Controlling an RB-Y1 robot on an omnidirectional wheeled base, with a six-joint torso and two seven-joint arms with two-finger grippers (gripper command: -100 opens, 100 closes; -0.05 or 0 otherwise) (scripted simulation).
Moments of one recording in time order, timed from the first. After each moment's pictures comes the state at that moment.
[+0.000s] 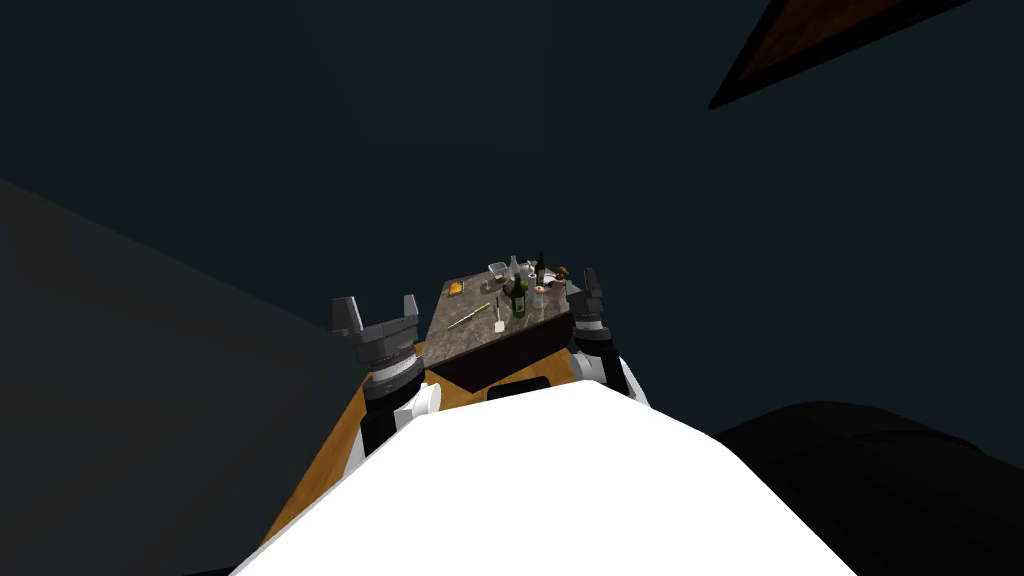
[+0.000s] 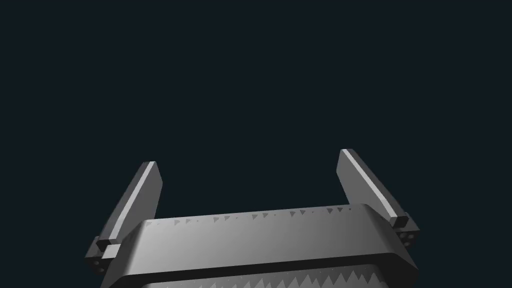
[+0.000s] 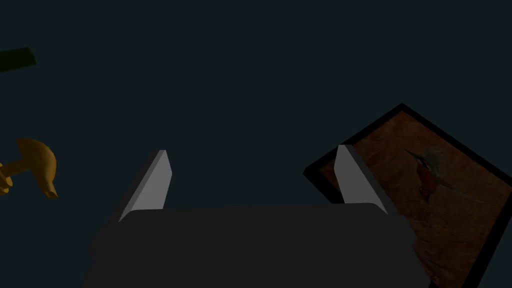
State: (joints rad) left arm 0.54 -0.01 0.00 -2.39 -0.09 -0.61 0.16; right arm 0.51 0.01 0.06 -2.30 0.03 -0.45 -0.06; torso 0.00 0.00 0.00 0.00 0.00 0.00
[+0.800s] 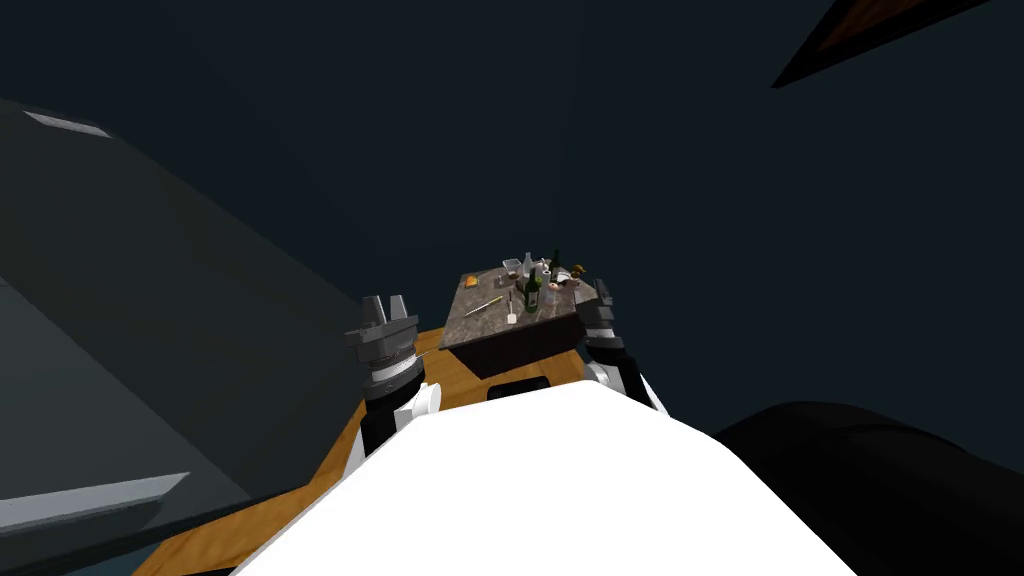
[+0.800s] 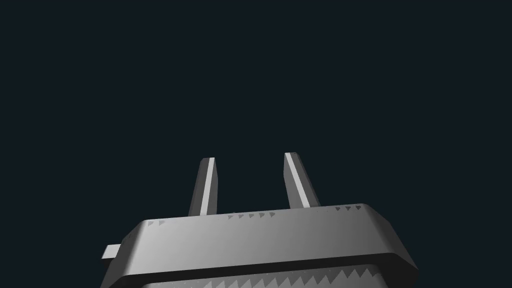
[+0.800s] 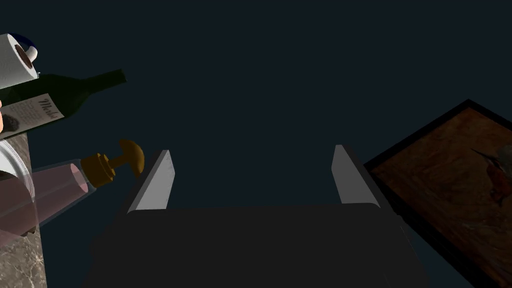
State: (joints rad) left arm 0.54 -0.01 0.00 -2.39 -0.09 -0.61 0.16; right arm 0.61 -0.06 0.01 -2.29 -0.16 -0.41 -0.05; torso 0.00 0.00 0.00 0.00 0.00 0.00
